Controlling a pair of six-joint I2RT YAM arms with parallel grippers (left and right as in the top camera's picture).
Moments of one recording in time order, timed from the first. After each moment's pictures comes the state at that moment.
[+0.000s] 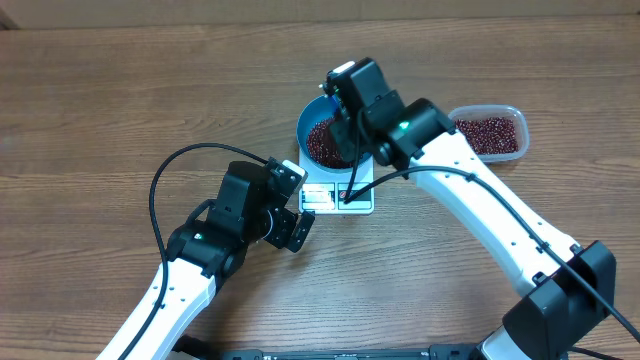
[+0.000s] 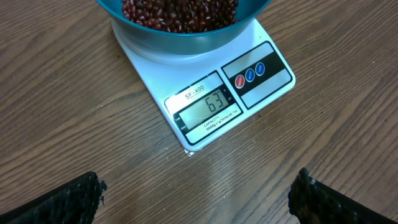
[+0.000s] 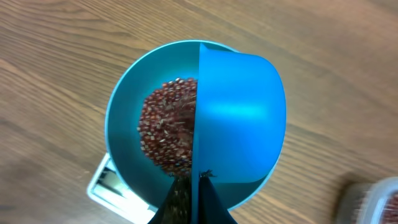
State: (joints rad) left arm -0.43 1.15 0.74 -0.48 0.15 0.08; right arm 0.61 1.75 1.61 -0.85 0.16 0.05
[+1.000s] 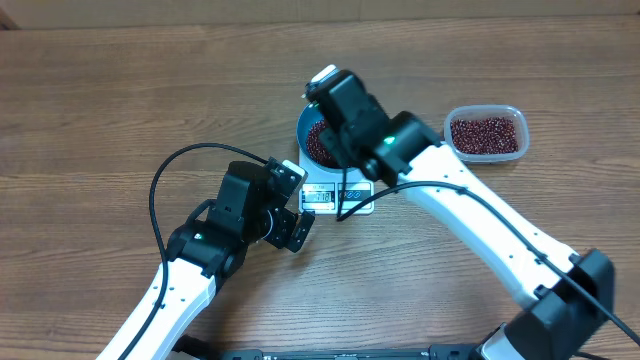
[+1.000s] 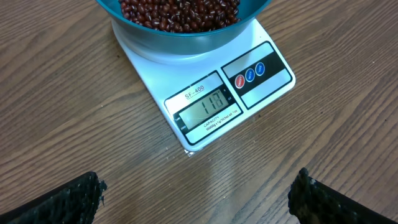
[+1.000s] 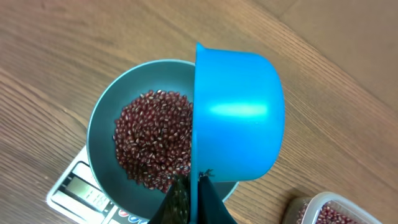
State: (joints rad) left arm -0.43 1.15 0.74 -0.48 0.15 0.08; right arm 0.66 1.72 1.61 -0.82 0.30 -0.06
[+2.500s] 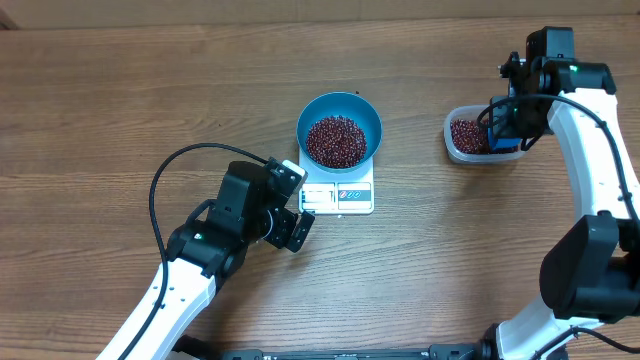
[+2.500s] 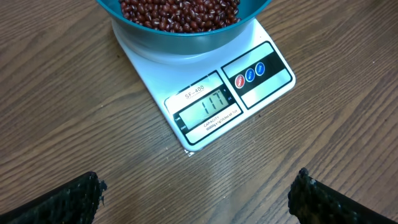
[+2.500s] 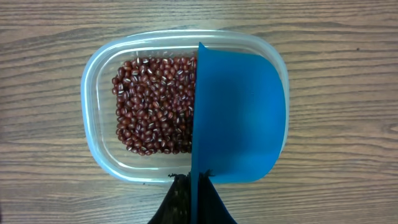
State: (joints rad) left arm -0.43 1.15 0.74 -0.48 0.15 0.08; right arm -0.10 1.84 1.62 -1.08 0.04 -0.09
